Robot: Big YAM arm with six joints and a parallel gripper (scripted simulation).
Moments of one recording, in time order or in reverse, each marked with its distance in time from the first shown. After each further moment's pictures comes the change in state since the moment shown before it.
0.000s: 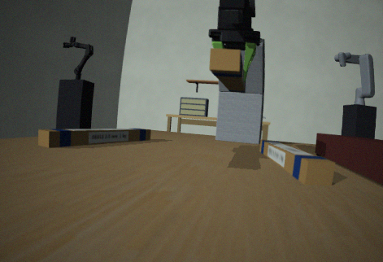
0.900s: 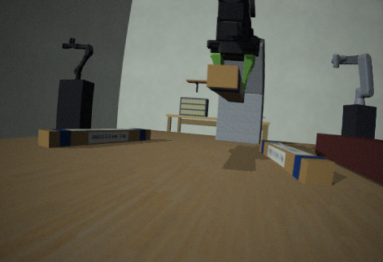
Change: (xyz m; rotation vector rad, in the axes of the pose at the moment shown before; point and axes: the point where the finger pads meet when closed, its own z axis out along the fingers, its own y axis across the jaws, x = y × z) arm -0.005 -0.002 0.025 0.002 -0.011 0.000
